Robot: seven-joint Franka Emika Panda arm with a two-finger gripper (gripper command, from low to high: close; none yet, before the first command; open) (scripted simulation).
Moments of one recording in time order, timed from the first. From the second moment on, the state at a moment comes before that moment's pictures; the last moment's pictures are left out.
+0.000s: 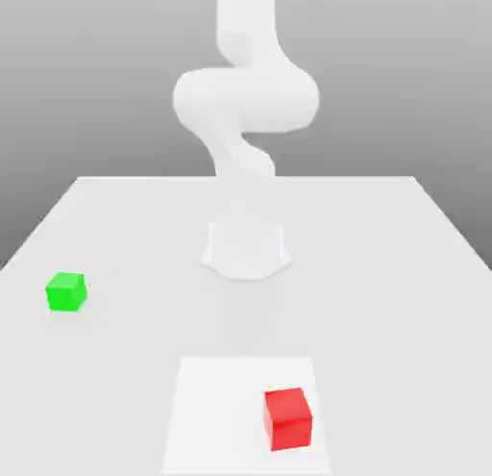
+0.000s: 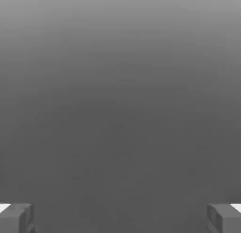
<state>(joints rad) 0.01 -0.71 0.00 -2.33 0.00 2.34 0.79</state>
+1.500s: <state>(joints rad) -0.04 0.09 -0.06 -2.63 -0.04 2.72 0.80</state>
